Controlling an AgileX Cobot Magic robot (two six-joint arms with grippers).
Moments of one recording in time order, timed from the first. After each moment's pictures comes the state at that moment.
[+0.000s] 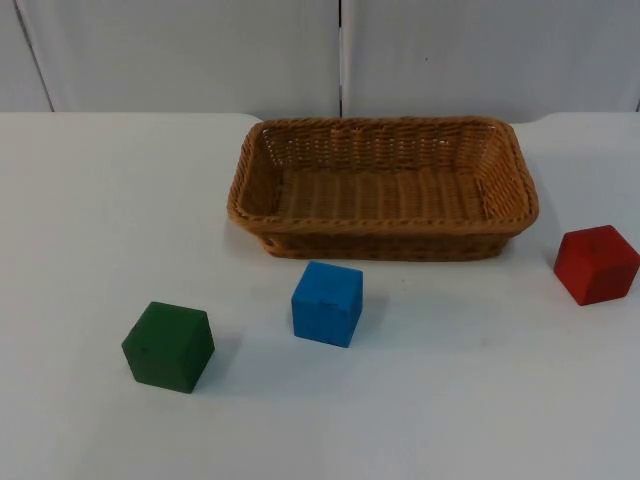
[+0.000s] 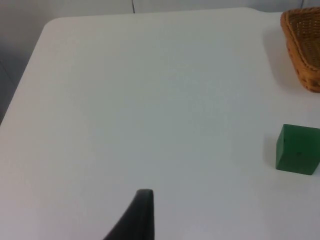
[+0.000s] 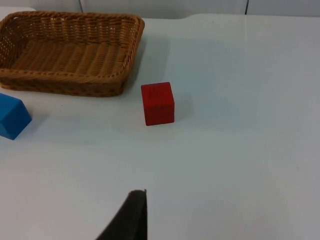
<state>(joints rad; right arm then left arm) 0.14 0.00 -0.52 -0.02 1.08 0.01 0.00 0.00 -0.50 0.00 1.08 0.03</state>
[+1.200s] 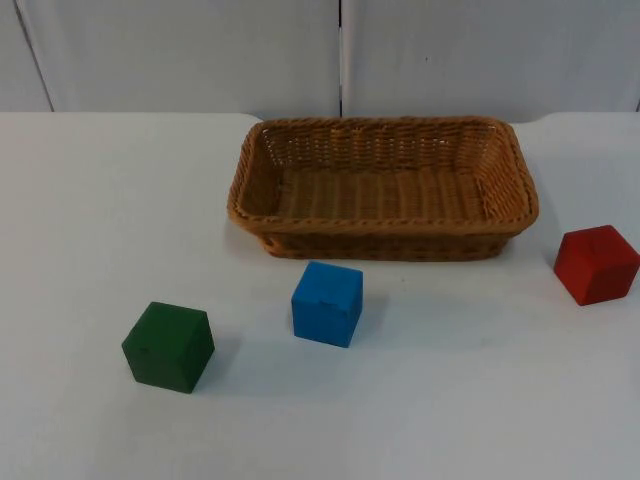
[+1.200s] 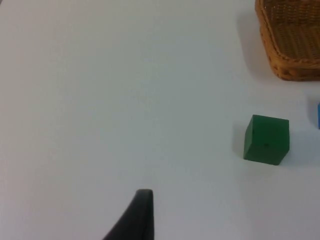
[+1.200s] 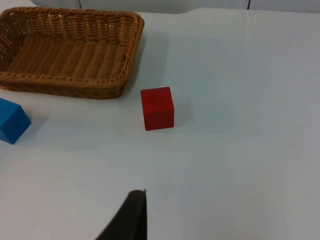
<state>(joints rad) 0.14 0.24 -0.63 -0.02 1.03 0.00 0.00 0.18 -0.53 -0.09 1.04 0.03</state>
